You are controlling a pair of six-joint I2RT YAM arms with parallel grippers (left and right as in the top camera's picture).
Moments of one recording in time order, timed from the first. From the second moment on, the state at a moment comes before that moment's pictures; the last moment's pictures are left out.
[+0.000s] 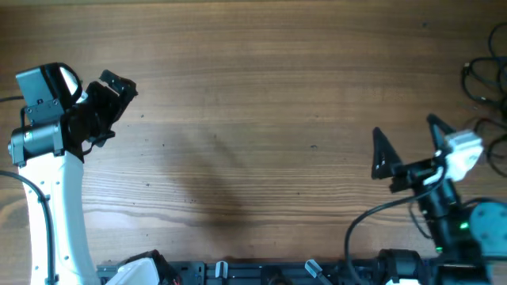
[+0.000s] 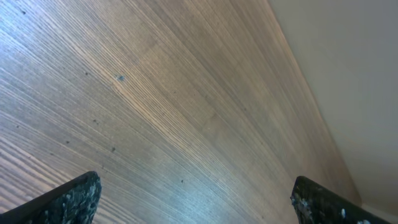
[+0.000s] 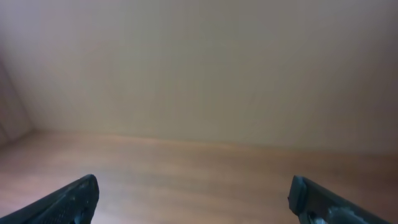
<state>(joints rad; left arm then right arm) 0.30 1.31 1.22 -0.85 0.32 -0.66 -0.05 0.36 0.63 -0.29 -0.31 0.08</state>
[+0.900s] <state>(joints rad) 0.30 1.31 1.22 -0.85 0.32 -0.66 -0.05 0.02 0.01 0.01 -0.19 0.17</state>
